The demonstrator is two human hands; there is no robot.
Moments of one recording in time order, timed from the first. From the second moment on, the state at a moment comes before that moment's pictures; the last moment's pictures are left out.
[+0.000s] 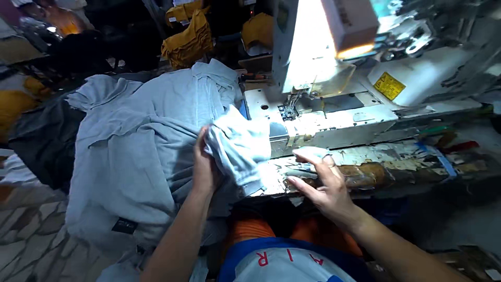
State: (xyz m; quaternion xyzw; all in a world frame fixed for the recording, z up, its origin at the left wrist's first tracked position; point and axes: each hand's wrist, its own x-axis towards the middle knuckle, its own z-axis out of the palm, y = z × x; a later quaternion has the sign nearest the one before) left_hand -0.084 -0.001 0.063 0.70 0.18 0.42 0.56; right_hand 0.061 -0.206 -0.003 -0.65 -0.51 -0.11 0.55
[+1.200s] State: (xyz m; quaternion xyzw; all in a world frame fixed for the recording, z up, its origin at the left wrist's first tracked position) left_hand -0.087 0.012 0.116 0.78 0.18 0.46 0.38; right_hand 0.030 -0.168 0.024 -0.46 -0.39 0.42 0.68
